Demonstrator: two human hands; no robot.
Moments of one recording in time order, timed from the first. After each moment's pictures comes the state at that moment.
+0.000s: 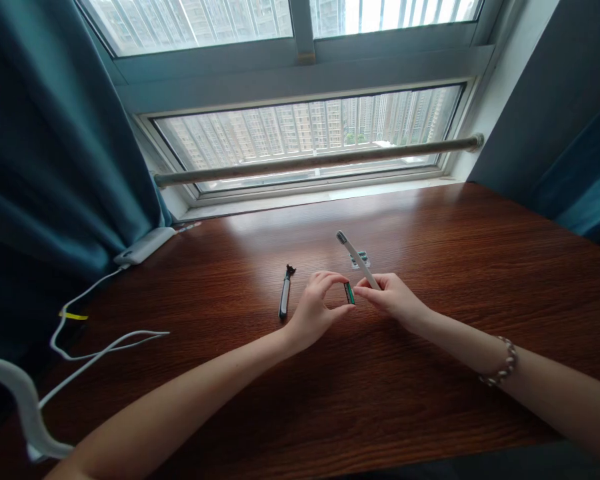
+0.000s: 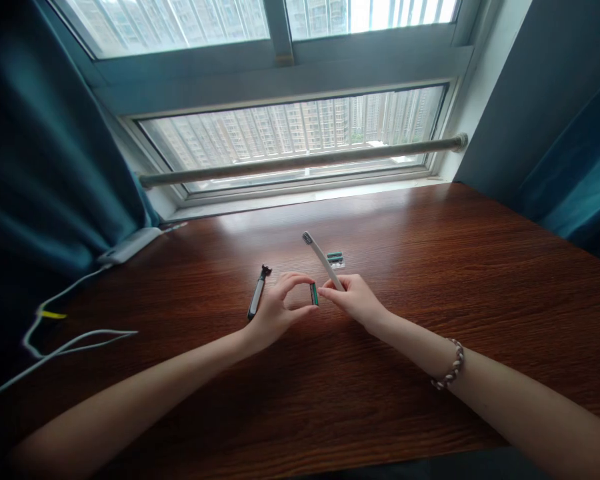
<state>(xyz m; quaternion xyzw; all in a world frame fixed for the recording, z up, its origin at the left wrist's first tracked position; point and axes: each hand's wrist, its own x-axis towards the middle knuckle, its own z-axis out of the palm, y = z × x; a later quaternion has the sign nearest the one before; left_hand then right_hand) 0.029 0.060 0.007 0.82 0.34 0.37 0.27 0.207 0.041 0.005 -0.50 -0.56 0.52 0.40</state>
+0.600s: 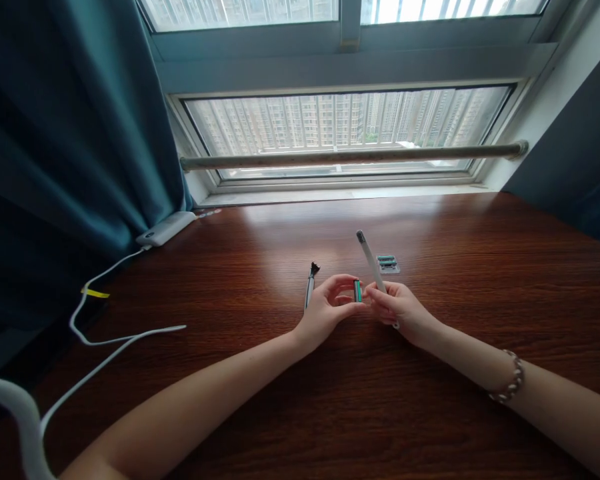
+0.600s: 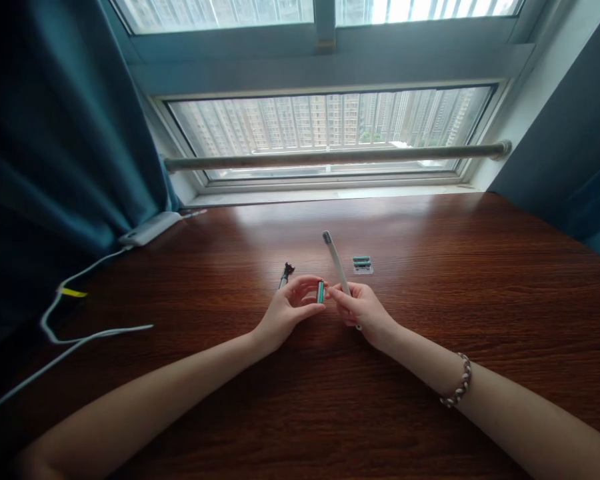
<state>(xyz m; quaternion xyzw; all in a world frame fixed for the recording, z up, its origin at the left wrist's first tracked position) -0.001 0.068 -0.015 0.56 0.32 0.45 0.61 0.165 0.056 -0.011 -0.39 -0.46 0.68 0.42</state>
